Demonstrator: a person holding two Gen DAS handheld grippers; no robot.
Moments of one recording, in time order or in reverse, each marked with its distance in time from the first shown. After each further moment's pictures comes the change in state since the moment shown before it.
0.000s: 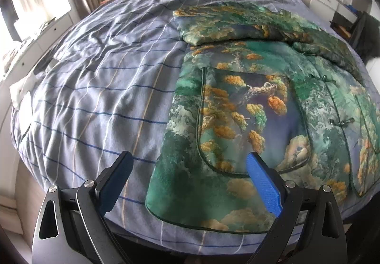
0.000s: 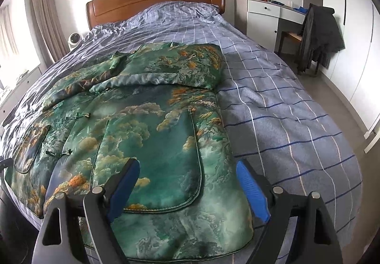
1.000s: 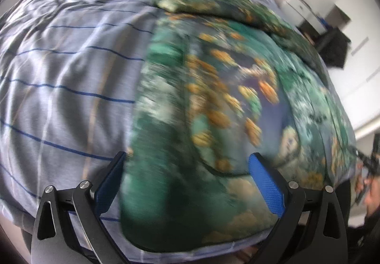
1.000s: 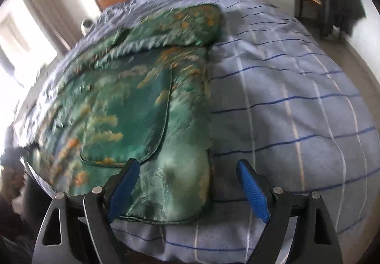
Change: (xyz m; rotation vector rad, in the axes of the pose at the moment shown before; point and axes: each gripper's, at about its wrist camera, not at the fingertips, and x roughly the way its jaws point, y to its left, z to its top) left arm 0.052 0.018 -0.006 -0.039 0.128 -0.400; right arm 0.023 -0.060 -0.023 0.021 0.219 0.189
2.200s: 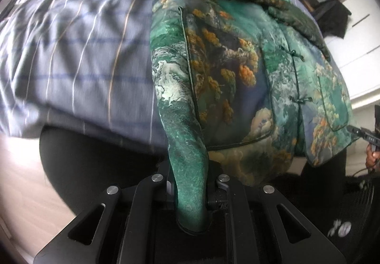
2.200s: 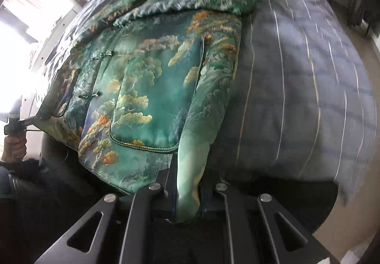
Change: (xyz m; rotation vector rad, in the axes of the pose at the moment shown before) left arm -0.076 0.010 -0.067 0.019 0.230 0.018; right arm -0.050 0.034 -0.044 -0.098 0.336 0.106
